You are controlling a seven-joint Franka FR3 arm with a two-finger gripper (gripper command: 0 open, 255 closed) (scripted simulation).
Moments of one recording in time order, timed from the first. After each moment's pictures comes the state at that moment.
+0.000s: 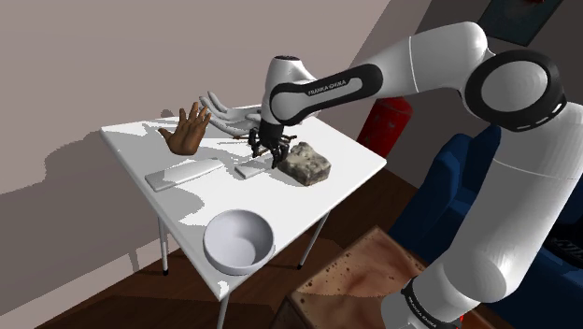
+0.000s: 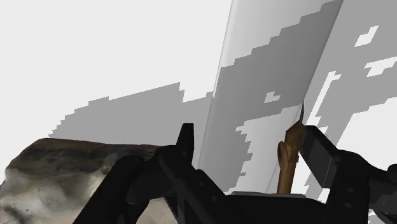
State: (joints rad) arm -0.13 0.31 0.35 -1.93 -0.15 2.21 1.54
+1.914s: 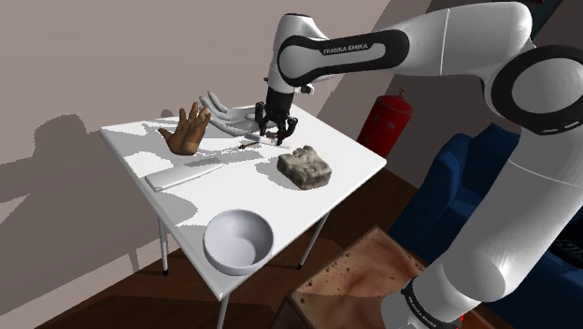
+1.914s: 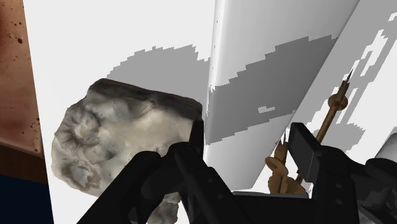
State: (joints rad) arm -0.14 0.21 0.37 -1.81 -0.09 1.99 1.50
